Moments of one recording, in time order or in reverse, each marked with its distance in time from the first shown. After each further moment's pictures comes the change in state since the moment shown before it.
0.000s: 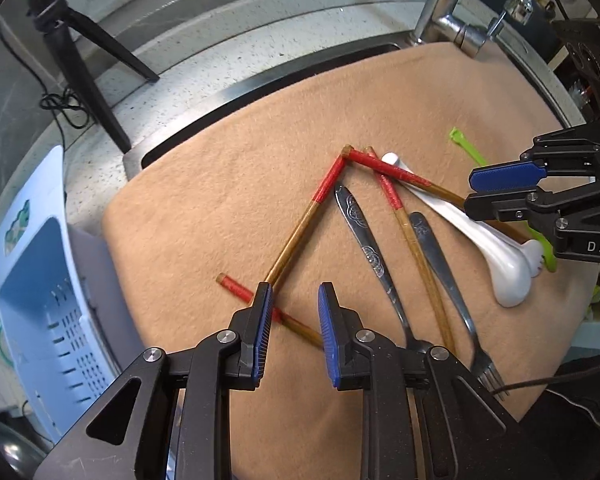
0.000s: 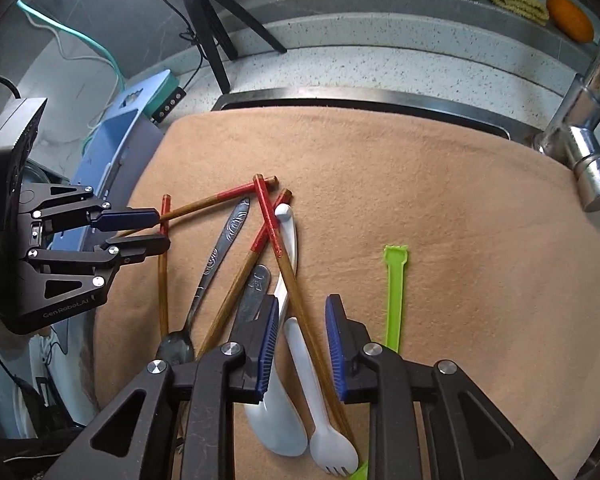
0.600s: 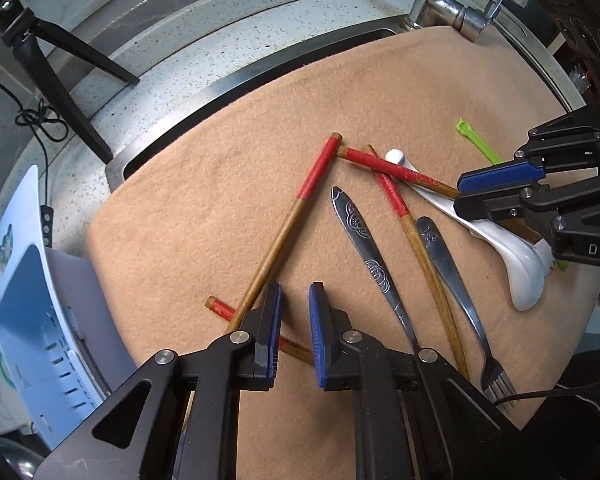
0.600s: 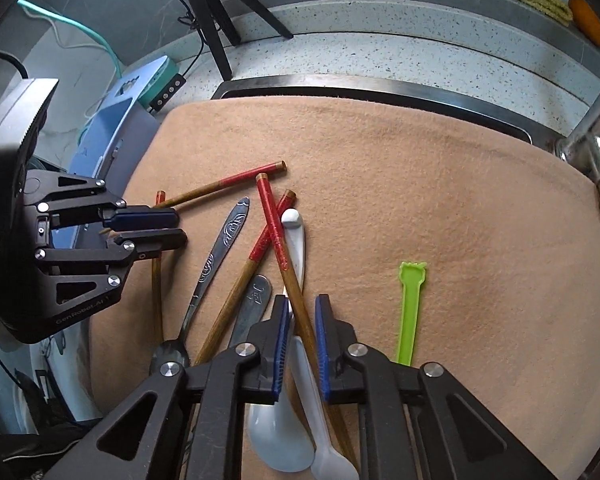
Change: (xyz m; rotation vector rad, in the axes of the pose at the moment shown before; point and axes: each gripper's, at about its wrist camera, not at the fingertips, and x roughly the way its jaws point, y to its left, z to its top) left arm 0.018 -0.005 0.012 0.040 0.026 -0.004; right arm 0.014 0.000 0.011 -0.016 0.045 0.019
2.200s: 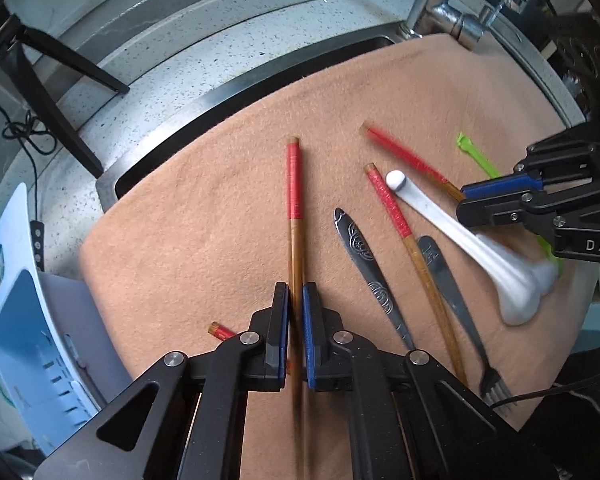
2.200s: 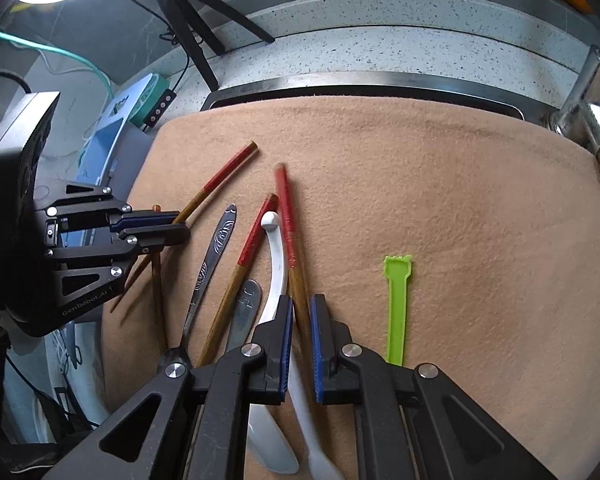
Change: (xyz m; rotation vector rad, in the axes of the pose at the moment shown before) left arm 0.008 0.006 0.014 0.003 -0.021 -0.042; right arm 0.002 -0.018 -0.001 0.083 -0.013 0.051
